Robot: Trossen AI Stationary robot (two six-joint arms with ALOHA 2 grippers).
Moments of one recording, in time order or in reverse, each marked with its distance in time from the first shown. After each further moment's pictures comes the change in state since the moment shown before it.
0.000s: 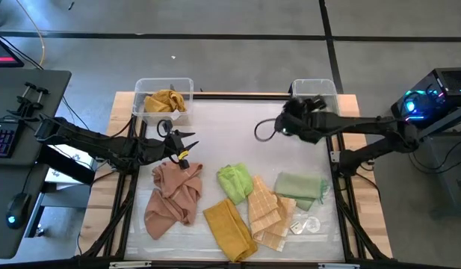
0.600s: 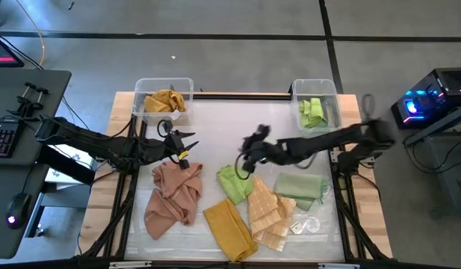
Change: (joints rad) left arm 0.000 0.004 0.000 0.000 0.000 -0.004; right arm 0.269 0.301 0.001 0.734 -0.585 -0.355
